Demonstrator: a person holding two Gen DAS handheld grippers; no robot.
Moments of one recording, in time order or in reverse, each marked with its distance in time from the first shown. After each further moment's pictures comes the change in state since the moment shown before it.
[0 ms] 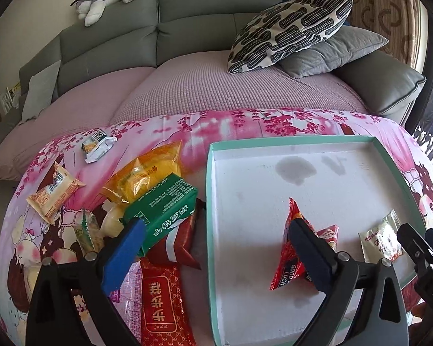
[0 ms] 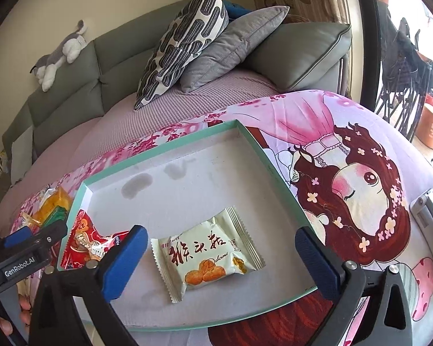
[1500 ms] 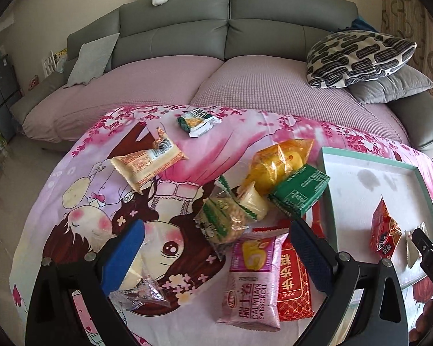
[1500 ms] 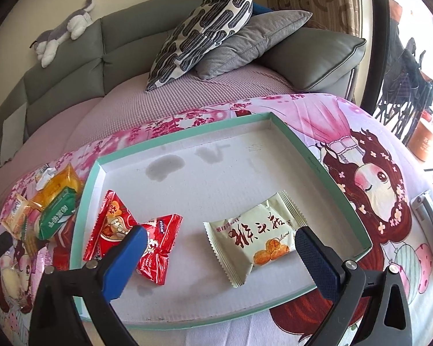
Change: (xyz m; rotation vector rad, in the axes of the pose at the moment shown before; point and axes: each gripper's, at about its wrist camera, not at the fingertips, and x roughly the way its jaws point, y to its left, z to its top) left arm -0.038 0.133 -0.031 -0.196 0.003 0.134; right arm -0.001 0.074 -0.013 -0.075 0.049 -0.112
